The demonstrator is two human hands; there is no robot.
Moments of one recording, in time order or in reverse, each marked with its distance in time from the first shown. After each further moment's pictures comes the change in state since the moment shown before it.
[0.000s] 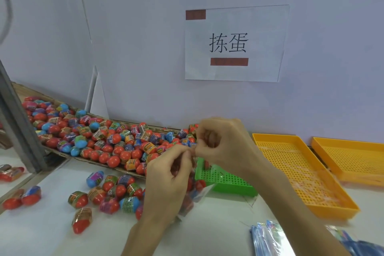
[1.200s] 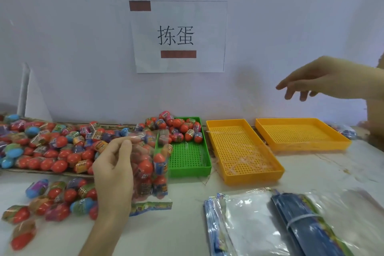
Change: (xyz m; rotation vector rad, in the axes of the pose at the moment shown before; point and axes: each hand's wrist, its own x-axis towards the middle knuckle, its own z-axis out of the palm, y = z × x) left_hand -0.005 -0.004 0.012 -0.278 0.198 -0.364; right_hand -0.051 0.038 -0.273 -0.219 -0.178 0.632
